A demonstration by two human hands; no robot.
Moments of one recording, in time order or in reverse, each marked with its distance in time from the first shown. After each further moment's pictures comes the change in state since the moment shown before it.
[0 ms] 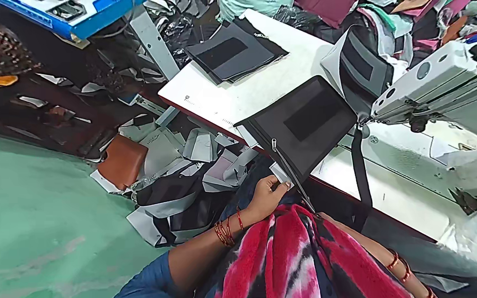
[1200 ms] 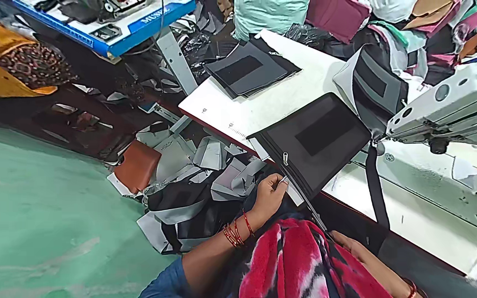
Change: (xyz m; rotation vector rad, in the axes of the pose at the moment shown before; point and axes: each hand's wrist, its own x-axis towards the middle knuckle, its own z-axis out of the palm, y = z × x) left_hand 0.026 -0.004 -0.018 0.019 0.179 0.051; right_hand 0.018 0.045 0.005 -0.075 0.138 -0.058
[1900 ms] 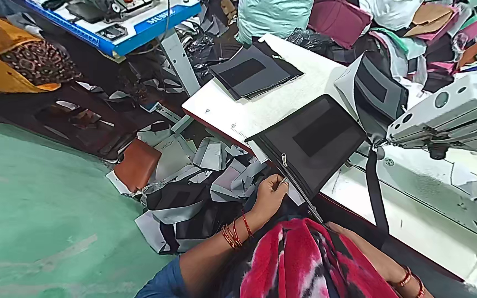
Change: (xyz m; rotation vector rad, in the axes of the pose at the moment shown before) left_hand -0.001 0.011 -0.002 -0.047 -0.009 -0.060; right_hand 0.019 -0.013 -0.022 -0.017 -0.086 -0.088
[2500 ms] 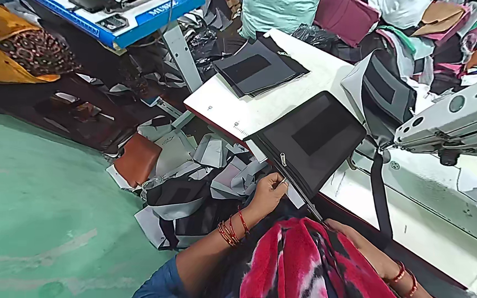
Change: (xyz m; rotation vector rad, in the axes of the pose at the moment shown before) left_hand 0.007 0.002 -0.014 -0.008 -0.078 -0.015; right_hand 0.017 -0.003 -0.004 0.008 0.016 0.020
